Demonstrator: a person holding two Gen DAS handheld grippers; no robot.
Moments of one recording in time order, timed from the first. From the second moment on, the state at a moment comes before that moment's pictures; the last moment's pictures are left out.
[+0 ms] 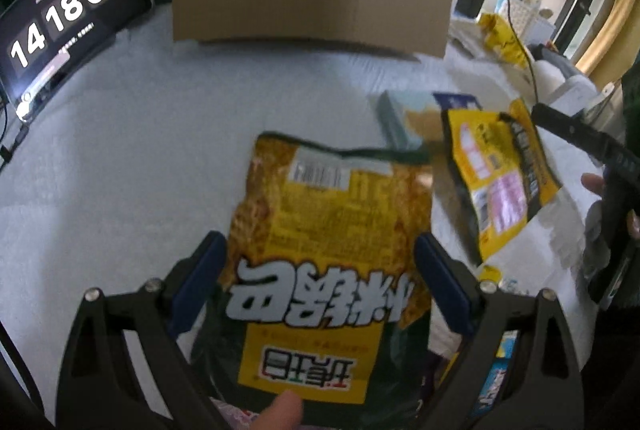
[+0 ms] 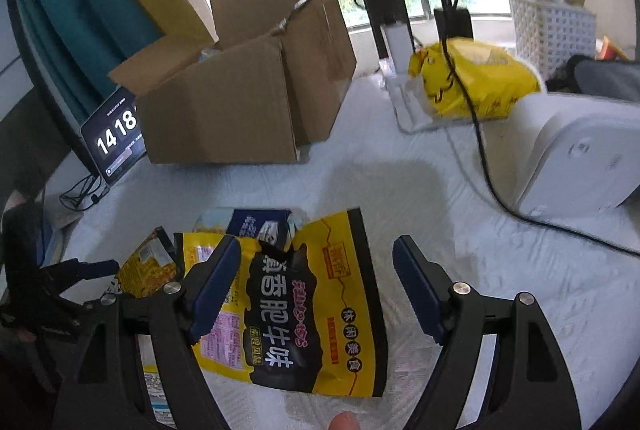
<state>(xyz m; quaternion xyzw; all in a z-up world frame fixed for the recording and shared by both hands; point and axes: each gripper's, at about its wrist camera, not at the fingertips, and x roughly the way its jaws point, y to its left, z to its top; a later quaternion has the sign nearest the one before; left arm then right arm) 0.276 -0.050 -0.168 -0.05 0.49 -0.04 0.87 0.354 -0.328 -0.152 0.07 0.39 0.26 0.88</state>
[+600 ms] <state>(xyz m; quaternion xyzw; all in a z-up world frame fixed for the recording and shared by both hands) 0.280 -0.071 -0.175 0.00 0.51 -0.04 0.86 0.357 -0.319 -0.172 0.08 0.42 0.29 0.85</state>
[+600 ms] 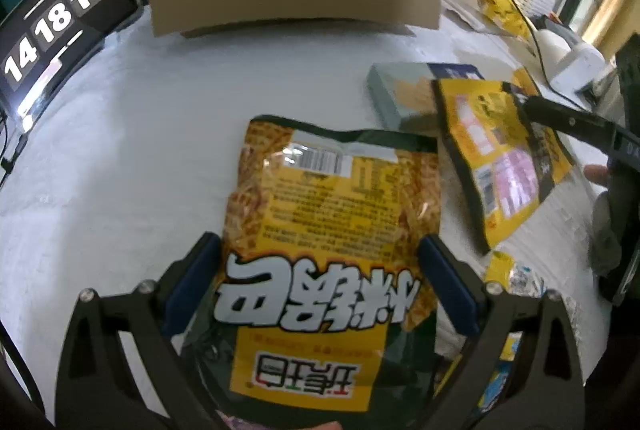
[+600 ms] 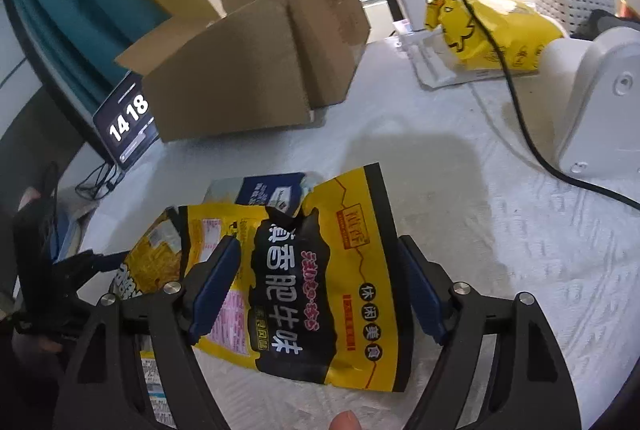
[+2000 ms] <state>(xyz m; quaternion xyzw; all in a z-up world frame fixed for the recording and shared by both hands) 0.246 -0.050 -0.123 0.01 0.40 -0.16 0.90 0.305 -0.283 -0.129 -0.01 0.39 0.21 0.90</state>
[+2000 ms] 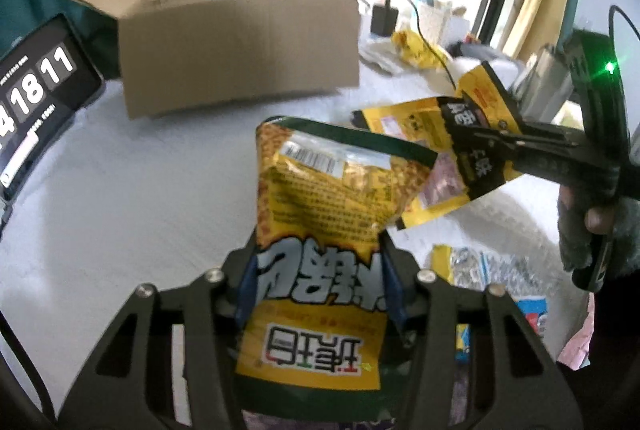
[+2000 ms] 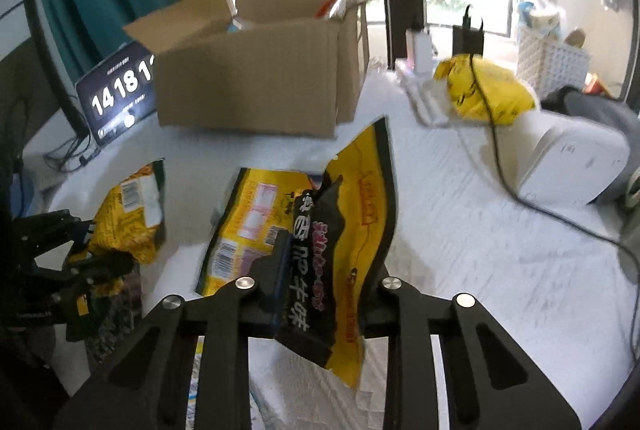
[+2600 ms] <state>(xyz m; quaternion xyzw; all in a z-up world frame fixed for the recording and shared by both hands) 0.271 0.008 -0.052 0.01 0.31 -0.14 0.94 0.319 -0.270 -0.046 -0.01 0.30 0.22 0.93</state>
